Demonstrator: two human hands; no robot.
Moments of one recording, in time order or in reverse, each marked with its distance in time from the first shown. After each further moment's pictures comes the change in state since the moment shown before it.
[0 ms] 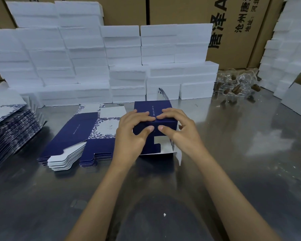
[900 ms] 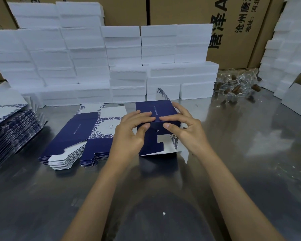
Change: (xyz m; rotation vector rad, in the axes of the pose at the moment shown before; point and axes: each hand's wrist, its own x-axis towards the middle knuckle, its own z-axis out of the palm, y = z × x) left_hand 0.001 0.005 -0.007 -0.012 -0.082 0.035; right_hand -0.001 0.001 -0.011 0.121 -0.022 0.048
